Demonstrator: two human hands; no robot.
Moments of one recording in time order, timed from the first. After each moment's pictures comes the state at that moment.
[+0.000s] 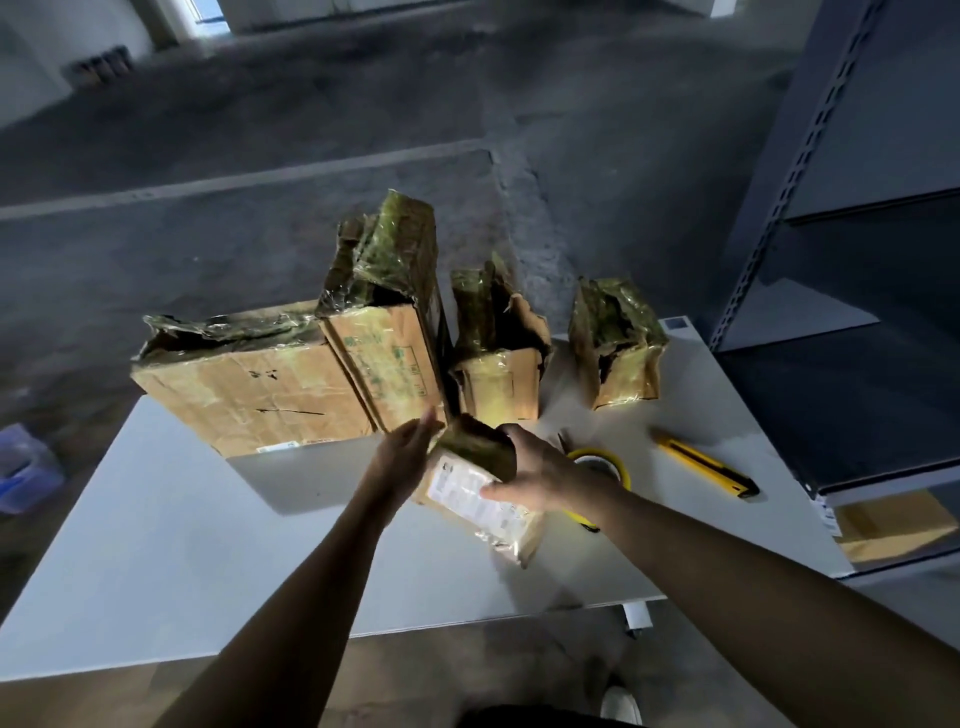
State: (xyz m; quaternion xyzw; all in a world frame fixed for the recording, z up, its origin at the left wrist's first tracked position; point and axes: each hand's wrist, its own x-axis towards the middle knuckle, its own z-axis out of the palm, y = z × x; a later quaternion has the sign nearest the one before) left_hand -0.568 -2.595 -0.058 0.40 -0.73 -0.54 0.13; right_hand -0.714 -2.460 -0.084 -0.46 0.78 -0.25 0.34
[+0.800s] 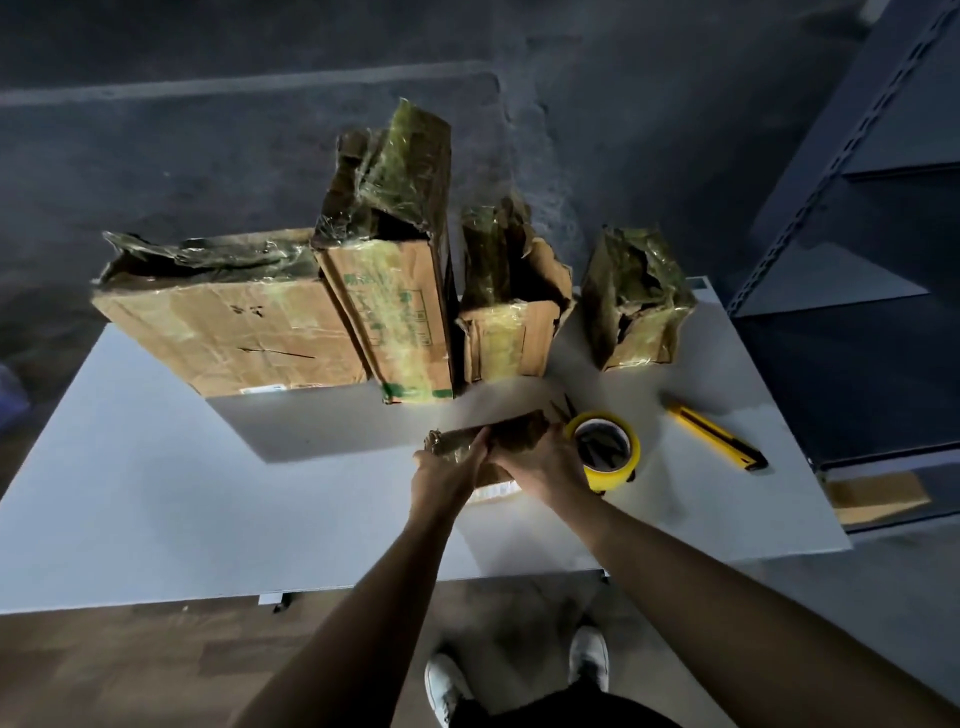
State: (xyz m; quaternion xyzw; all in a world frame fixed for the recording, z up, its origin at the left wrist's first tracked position) left_hand -0.576 -2.557 -0.158 0.60 -0.60 -0.52 0.05; right_hand -0.684 -2.472 -0.155 -0.19 0.88 -0.30 0.31
